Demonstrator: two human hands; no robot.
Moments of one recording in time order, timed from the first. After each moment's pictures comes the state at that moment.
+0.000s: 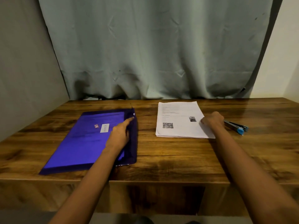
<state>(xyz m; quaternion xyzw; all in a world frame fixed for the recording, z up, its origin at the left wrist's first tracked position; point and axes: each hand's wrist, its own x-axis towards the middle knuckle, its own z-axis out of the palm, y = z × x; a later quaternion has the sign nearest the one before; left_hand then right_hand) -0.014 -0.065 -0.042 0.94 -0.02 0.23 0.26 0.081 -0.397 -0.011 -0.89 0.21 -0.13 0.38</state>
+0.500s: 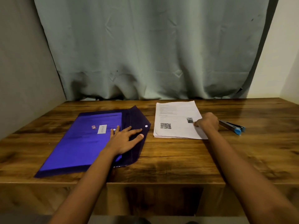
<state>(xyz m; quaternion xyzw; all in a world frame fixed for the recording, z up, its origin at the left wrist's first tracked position) -0.013 -0.072 -0.046 0.98 -0.03 0.05 0.17 0.081 -0.383 -0.017 -0.91 0.22 -0.14 0.34</state>
